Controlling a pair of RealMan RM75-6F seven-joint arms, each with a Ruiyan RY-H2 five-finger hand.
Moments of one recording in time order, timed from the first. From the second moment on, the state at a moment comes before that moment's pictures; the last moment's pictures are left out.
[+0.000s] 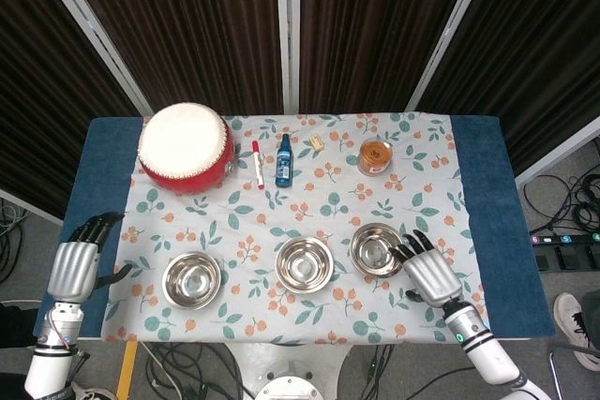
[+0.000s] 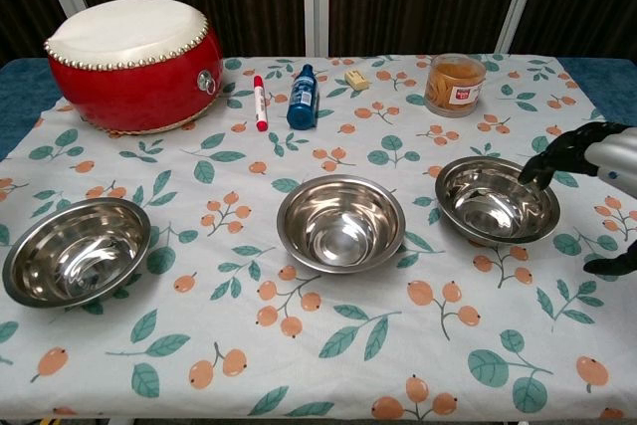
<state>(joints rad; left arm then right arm) -0.17 -1.42 -0.07 -1.42 1.51 1.50 -0.01 0.37 -1.38 0.02 -1.59 -1.50 1.06 -0.43</state>
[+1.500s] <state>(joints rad) -0.17 -1.42 -0.08 -1.36 1.49 1.48 -0.09 0.53 -1.56 0.08 -1.47 -1.48 1.08 -0.46</state>
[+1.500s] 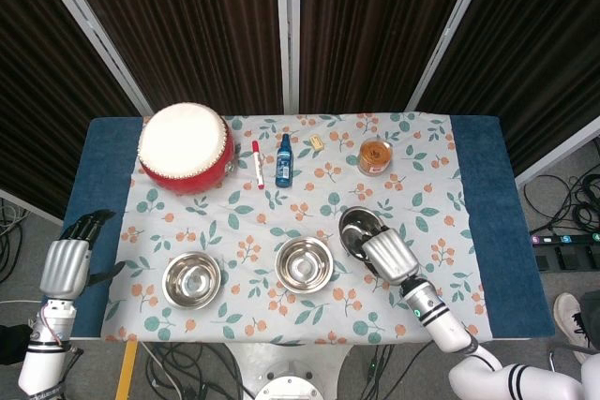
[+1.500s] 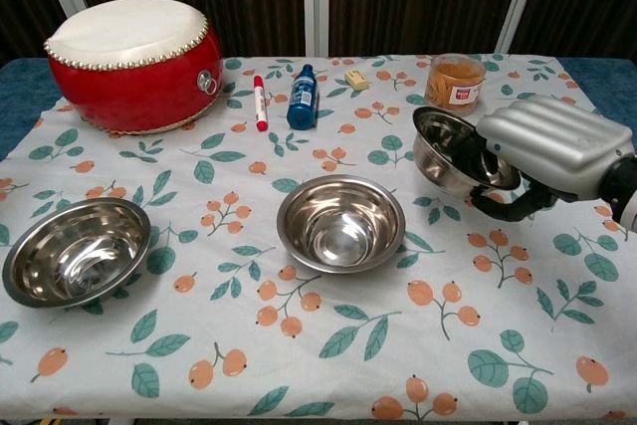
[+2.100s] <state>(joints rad) -0.17 -1.41 -0.09 -1.34 1.48 1.49 -0.09 0.63 -1.64 0.07 -1.55 -1.49 0.97 -0.53</state>
